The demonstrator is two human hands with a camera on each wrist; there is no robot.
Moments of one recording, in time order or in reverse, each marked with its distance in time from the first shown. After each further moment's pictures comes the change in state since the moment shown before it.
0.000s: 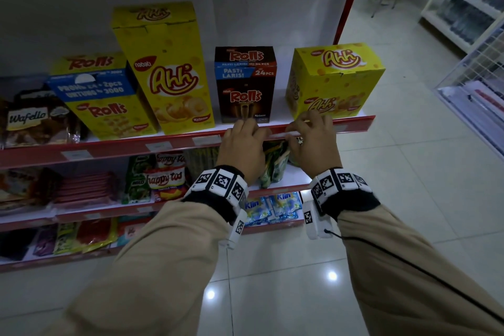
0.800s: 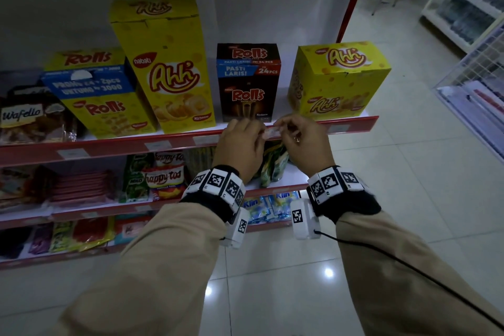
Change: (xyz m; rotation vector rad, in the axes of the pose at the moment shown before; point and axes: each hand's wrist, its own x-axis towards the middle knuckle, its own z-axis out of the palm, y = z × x) left_hand 0.001 -0.011 0.002 -0.263 0.162 -0.016; right_hand 0.006 -0.024 0.001 0.587 0.010 0.087
